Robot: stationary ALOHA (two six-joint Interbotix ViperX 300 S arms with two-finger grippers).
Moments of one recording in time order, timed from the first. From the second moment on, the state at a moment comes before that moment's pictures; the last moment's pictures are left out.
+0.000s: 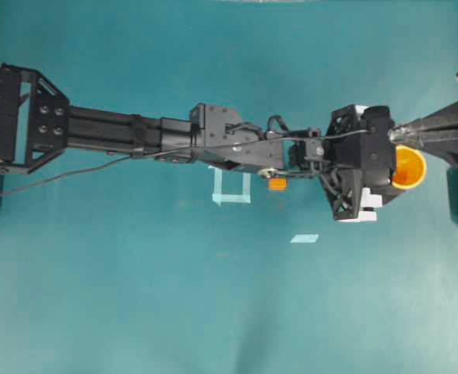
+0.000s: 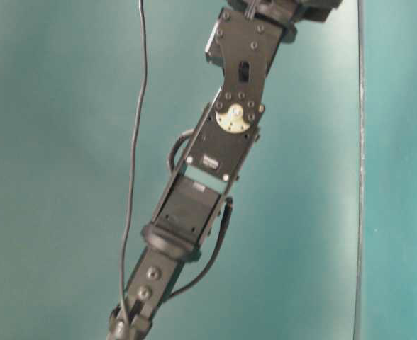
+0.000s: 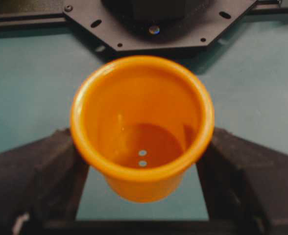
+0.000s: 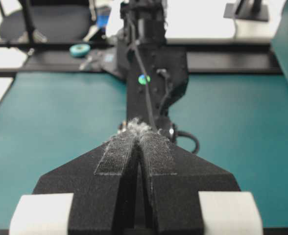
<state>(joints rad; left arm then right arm) 0.02 0.71 -0.31 0.02 -0.11 0.08 -0.01 -0.98 1.10 0.01 -0.15 0.00</state>
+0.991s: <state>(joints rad) 0.02 0.72 -0.33 0.02 -0.10 0.08 -0.01 -0.99 1.09 0.01 -0.15 0.00</state>
